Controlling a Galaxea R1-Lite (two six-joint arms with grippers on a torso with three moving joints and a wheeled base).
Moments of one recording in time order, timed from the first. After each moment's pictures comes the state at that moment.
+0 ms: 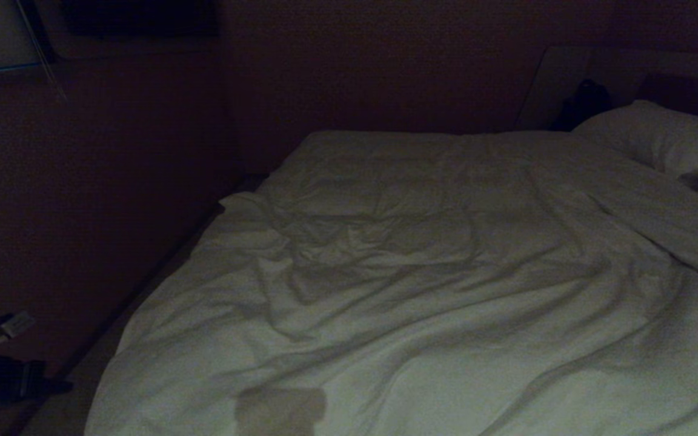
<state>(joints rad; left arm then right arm) 0.75 2.03 -0.88 0.15 -0.61 0.48 0.00 0.00 0.00 0.00 0.01 -0.01</state>
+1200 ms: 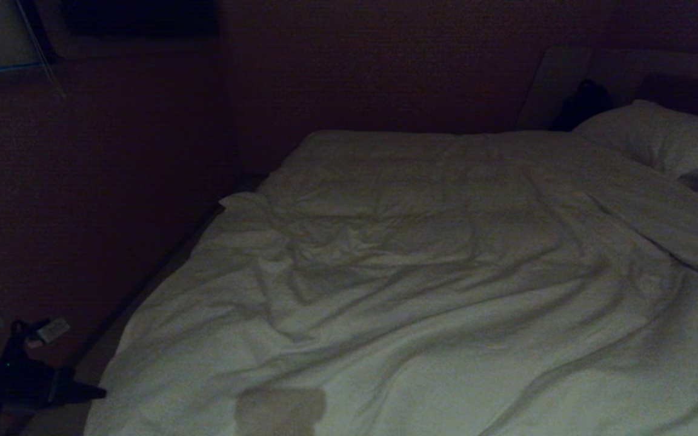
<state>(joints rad) 0.66 2.06 -0.84 0.14 -0.58 0.50 0.00 0.00 0.00 0.00 0.01 -0.01</state>
